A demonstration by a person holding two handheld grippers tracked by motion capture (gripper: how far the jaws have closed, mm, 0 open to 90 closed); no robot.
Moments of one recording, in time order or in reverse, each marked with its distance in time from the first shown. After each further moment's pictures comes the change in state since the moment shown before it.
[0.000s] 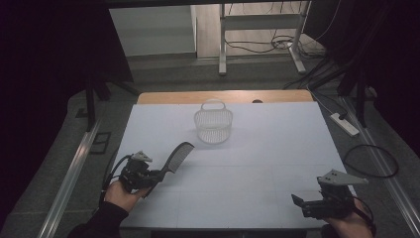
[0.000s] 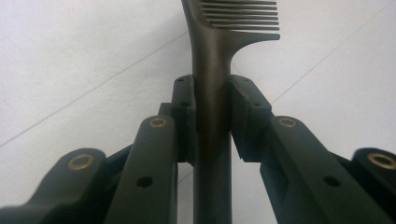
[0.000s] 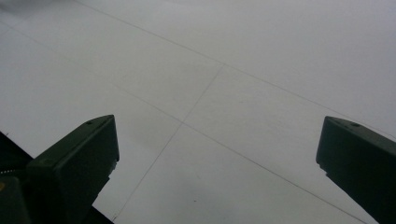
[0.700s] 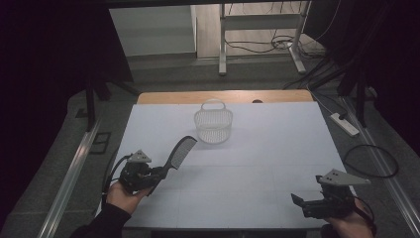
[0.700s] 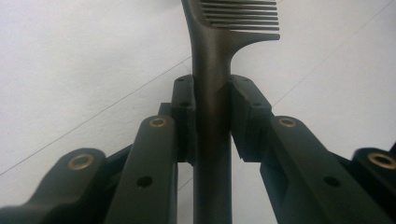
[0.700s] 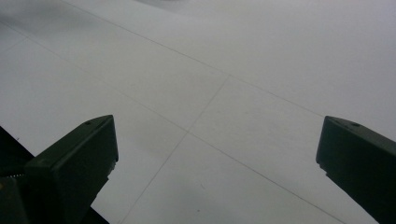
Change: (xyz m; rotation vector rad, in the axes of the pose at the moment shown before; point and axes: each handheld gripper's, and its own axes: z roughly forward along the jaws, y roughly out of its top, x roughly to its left) left arm -0.016 0.002 -0.012 -0.118 -0.007 0.024; right arm 0.000 0.001 -0.001 -0.042 0.035 -0.019
